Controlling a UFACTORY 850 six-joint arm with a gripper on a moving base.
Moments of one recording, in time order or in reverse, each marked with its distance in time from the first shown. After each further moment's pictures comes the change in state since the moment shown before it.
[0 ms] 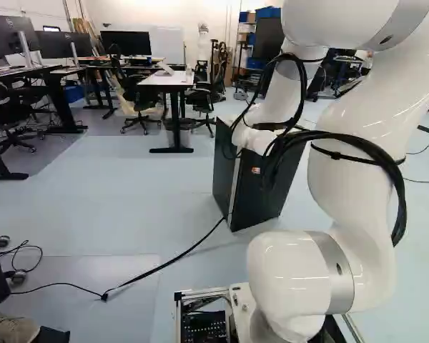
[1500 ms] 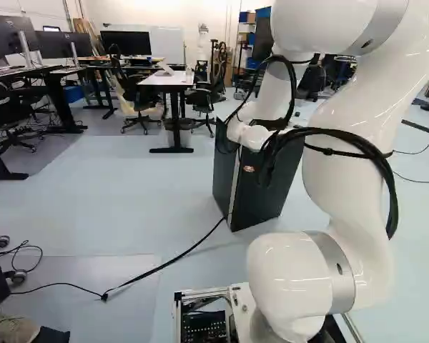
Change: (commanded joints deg) arm 2.7 -3.6 -4.3 8.4 -6.1 0.0
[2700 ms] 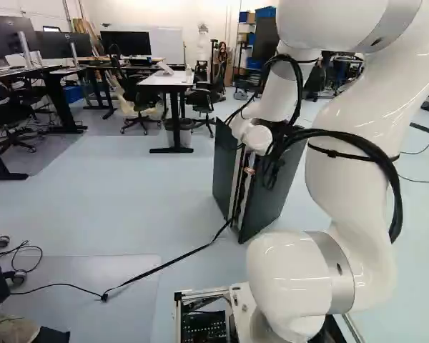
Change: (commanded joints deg) arm -2.3 2.7 3.4 16.2 -1.8 0.0
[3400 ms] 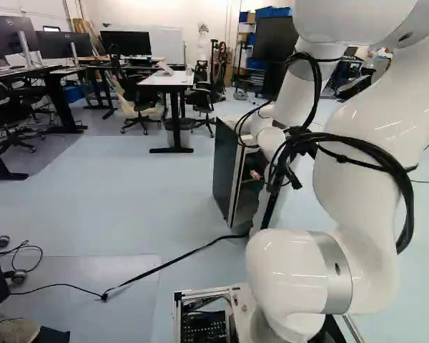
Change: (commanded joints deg) arm -6.0 4.6 5.5 20.4 -4.2 0.0
